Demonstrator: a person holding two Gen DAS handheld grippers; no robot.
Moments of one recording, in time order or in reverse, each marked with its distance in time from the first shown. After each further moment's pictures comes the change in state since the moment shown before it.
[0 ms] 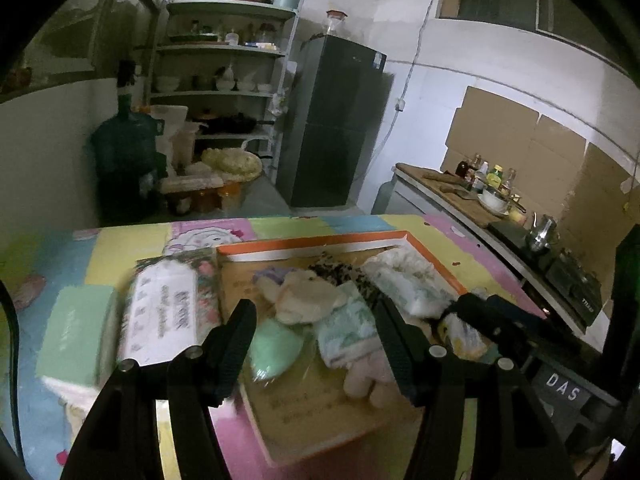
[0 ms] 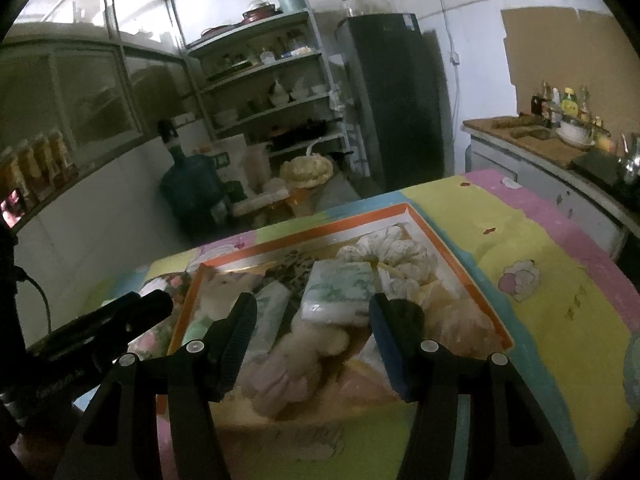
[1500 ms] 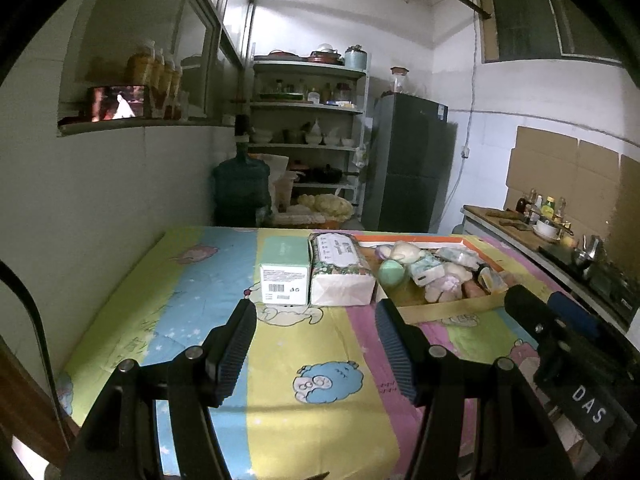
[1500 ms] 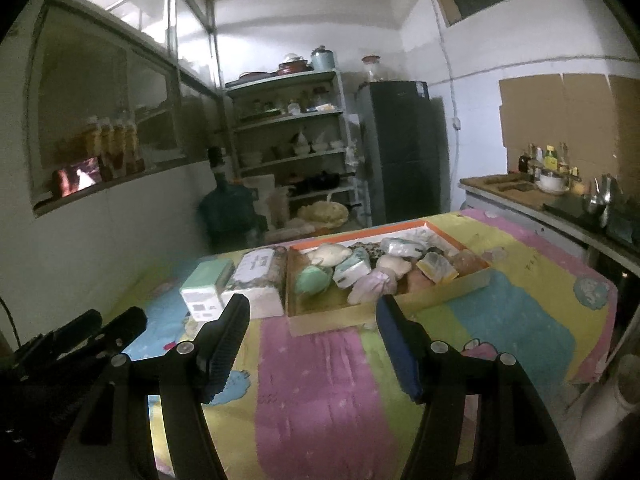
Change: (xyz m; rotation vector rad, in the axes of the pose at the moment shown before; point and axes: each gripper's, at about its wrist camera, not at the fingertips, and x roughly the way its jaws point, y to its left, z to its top) left arm -0.213 0.031 -0.119 -0.027 -0.215 0.306; right arm -0.167 0.137 -0.125 -0.108 -0.216 -0.029
